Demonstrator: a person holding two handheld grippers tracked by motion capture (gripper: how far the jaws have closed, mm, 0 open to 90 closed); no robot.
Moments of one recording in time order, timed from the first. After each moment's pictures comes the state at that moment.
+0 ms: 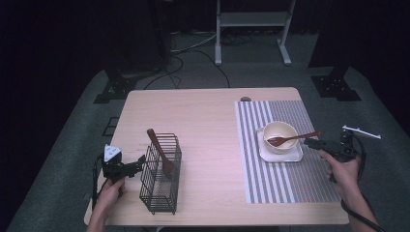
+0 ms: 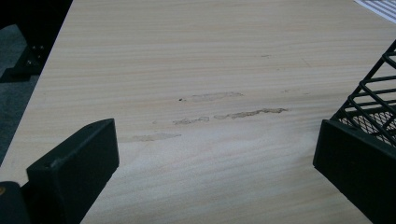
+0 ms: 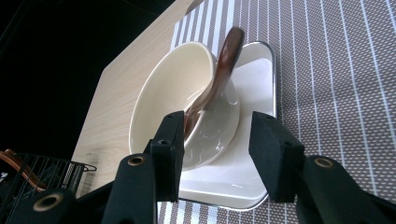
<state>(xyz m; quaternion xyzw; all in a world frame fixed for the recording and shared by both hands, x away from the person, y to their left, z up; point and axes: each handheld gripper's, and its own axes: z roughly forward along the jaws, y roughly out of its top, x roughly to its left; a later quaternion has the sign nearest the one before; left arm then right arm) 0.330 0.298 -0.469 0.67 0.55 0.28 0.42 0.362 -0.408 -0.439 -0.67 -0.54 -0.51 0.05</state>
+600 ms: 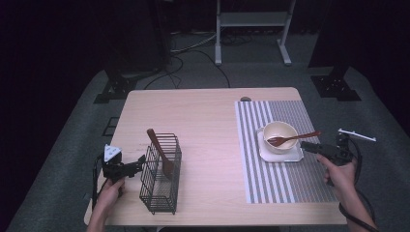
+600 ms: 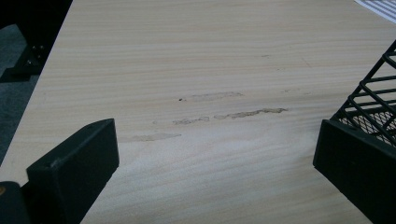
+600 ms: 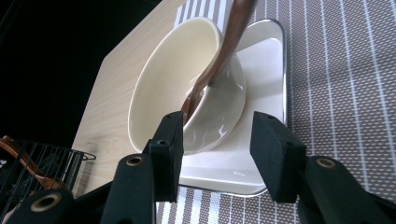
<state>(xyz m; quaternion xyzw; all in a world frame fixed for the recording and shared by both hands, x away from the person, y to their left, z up) 0.330 0.299 -0.469 0.67 0.55 0.28 0.42 0.357 -0.399 -0.447 -0.66 -0.55 -0.50 0.06</state>
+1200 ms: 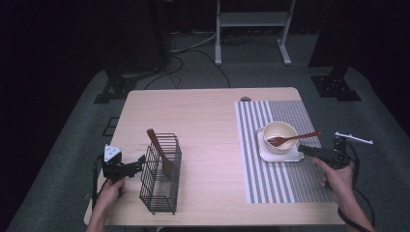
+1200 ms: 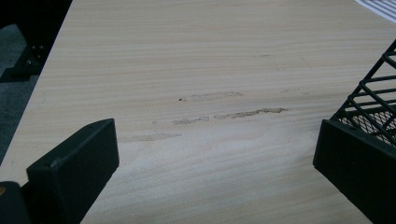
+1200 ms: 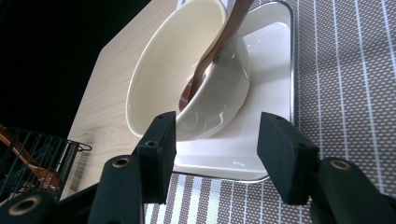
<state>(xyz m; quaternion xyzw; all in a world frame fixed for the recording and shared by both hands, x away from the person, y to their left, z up) 0.330 0.298 -0.469 0.67 0.55 0.28 0.41 0.349 -0.391 -0.453 -0.66 -0.56 -0.50 0.05</state>
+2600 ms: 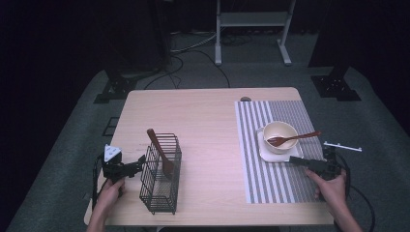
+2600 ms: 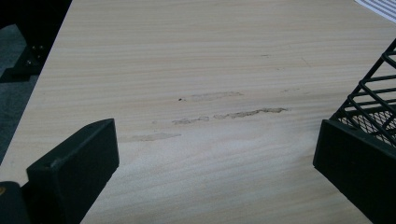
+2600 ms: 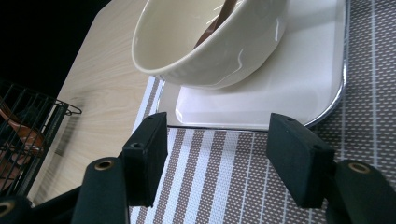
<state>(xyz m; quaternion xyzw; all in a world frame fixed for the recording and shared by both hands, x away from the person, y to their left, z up) 0.330 0.298 -0.469 0.67 0.55 0.28 0.42 0.327 -0.362 -0.465 -0.63 -0.61 -0.48 0.04</state>
